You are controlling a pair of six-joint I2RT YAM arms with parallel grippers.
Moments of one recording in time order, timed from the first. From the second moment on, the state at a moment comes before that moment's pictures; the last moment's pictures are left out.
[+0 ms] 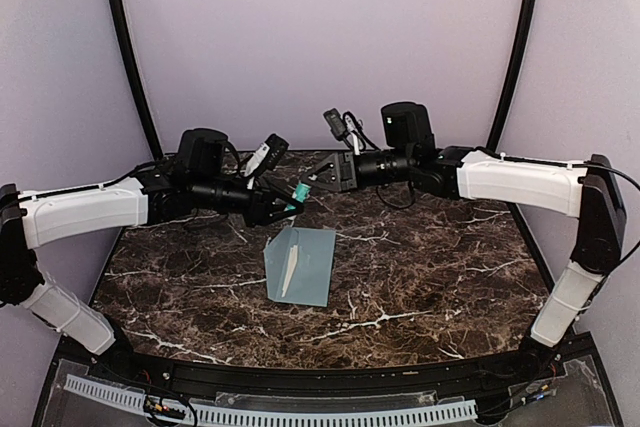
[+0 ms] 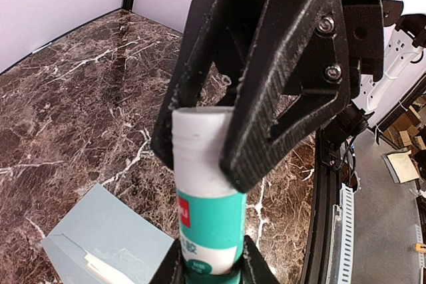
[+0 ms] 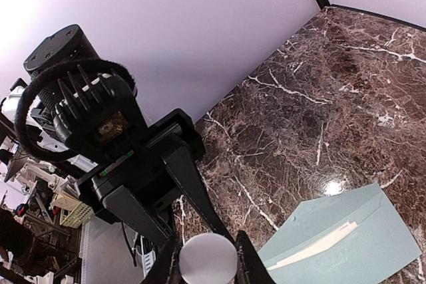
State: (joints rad) left arm -0.70 1.42 1.03 -0.07 0.58 -0.09; right arm 0.79 1.69 1.33 0.05 -0.68 0.49
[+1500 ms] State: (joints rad) left arm -0.56 1.40 1.00 -0.07 0.61 -0.15; right arm 0.73 1.56 1.30 -0.03 -0.47 0.41
